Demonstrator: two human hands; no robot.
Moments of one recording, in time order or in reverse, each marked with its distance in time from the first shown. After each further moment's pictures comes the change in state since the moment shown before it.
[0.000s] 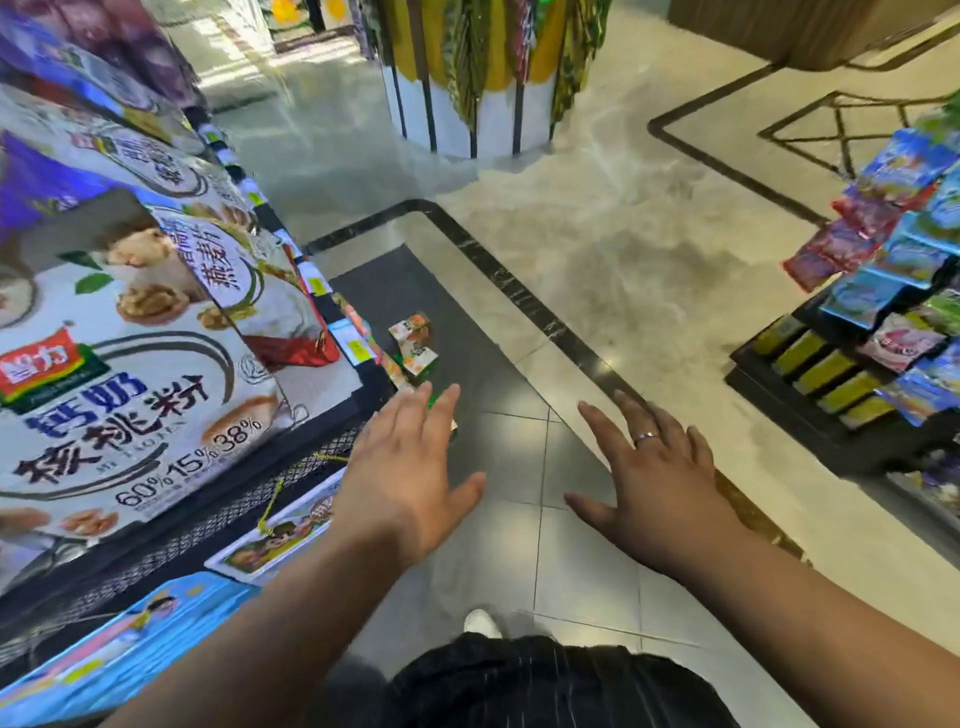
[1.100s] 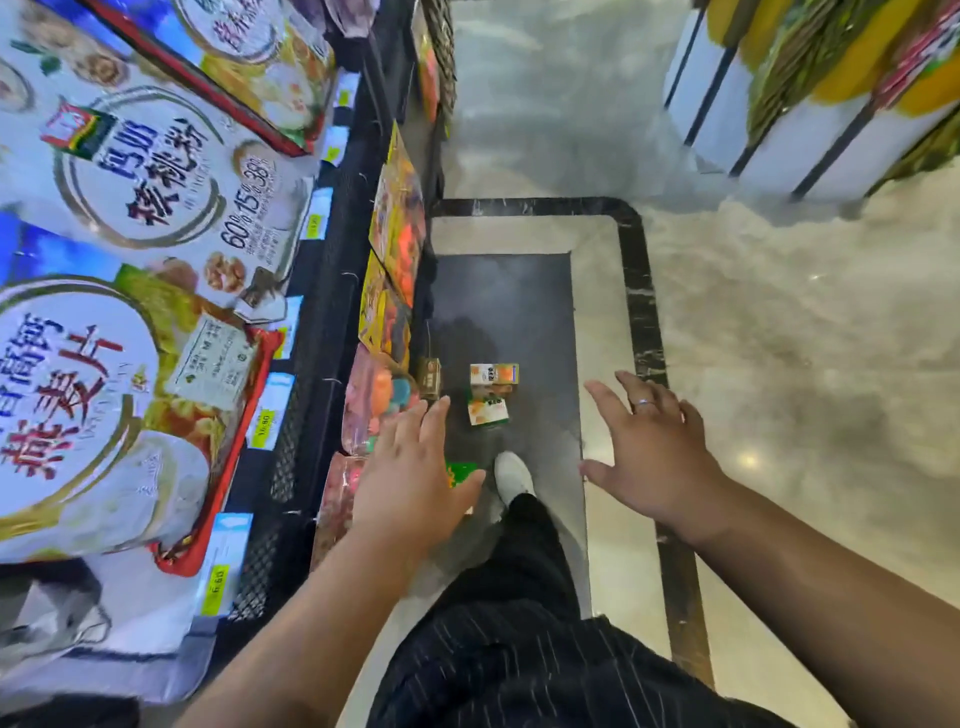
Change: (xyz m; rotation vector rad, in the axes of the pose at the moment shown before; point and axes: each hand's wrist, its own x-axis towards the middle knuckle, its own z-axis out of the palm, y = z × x) left_hand 0.450 -0.055 0.021 -0.218 -0.008 -0.844; right_hand 0.621 0.017 -0.115 -0.194 -0.193 -0.596
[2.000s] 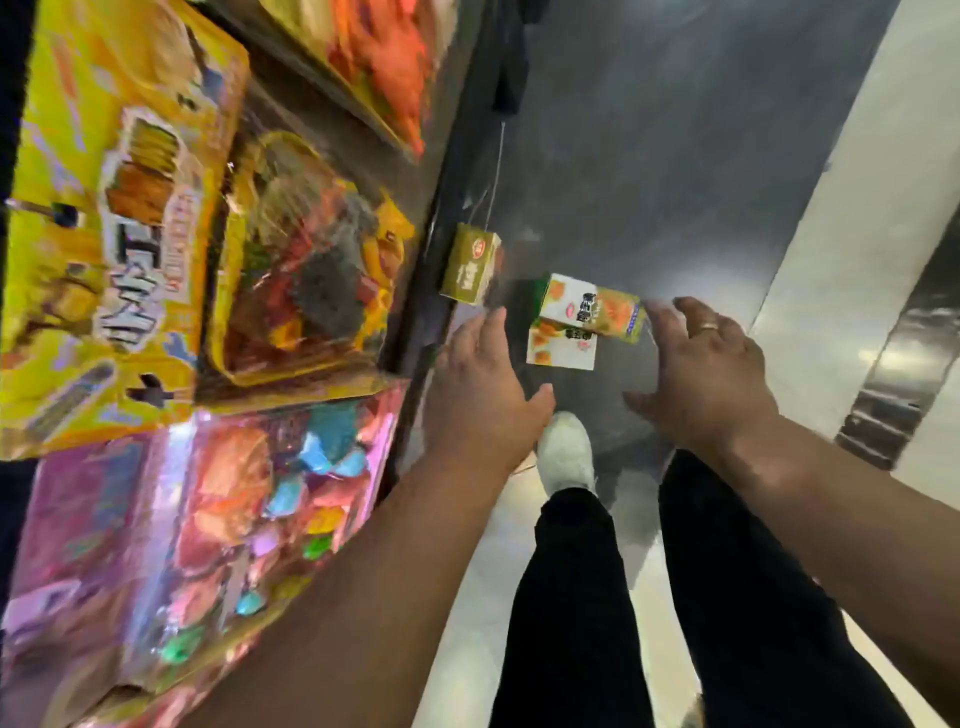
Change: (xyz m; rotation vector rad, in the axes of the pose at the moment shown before) left_hand 0.434 -0.090 0.281 -0.212 -0.145 -0.477; right_hand 0.524 0.016 0.265 -0.011 -0.323 -0.159
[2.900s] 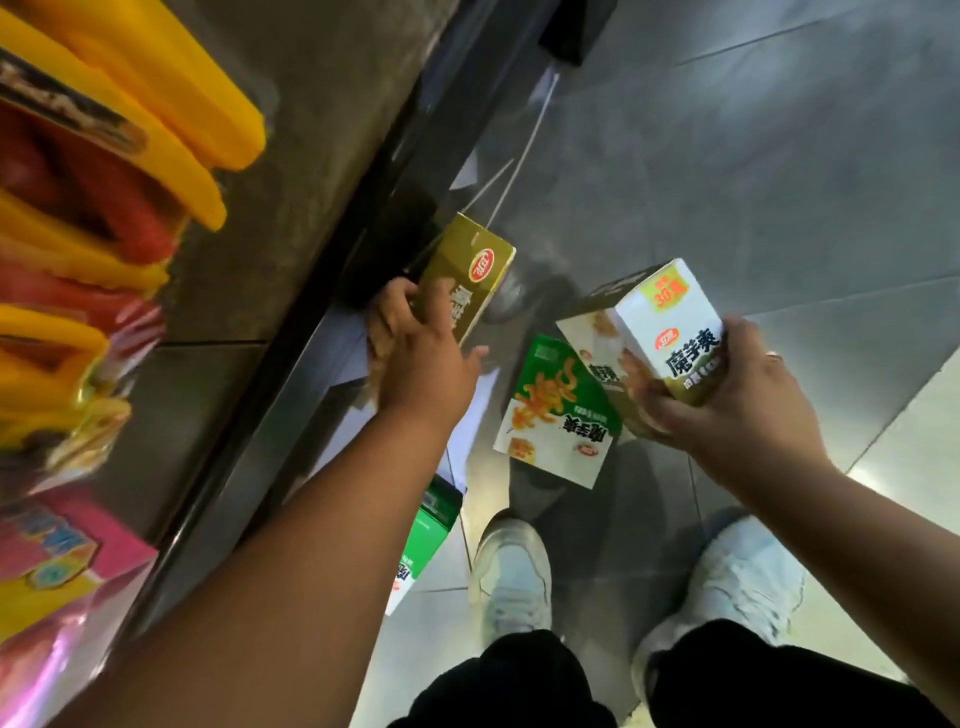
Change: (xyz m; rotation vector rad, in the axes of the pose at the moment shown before) left_hand 0.230 -0.112 0.199 0.022 0.254 -0.238; right_hand 0.228 0.047 0.134 0.352 0.088 -0.025
